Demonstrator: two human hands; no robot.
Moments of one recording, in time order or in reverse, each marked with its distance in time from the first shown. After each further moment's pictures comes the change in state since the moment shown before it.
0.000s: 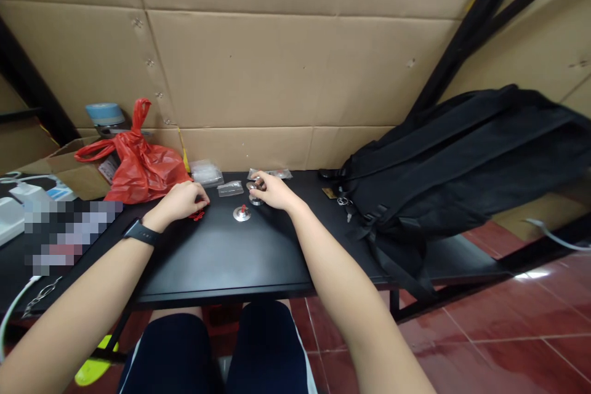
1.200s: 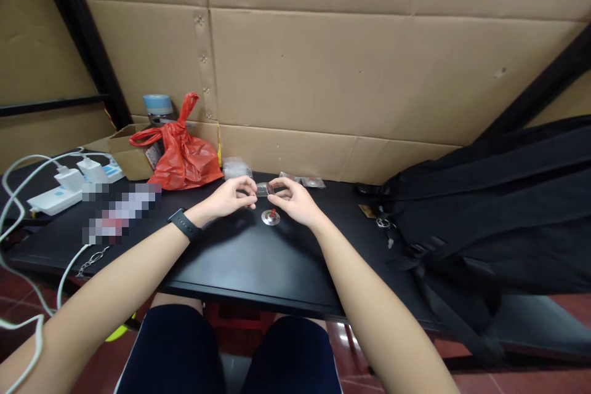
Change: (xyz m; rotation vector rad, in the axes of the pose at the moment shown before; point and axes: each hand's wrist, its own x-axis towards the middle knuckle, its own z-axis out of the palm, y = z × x) left_hand 0.002 0.044 0.019 -1.091 0.069 -0.062; right_hand -0.009 -0.042 0.020 0.433 -0.066 0.041
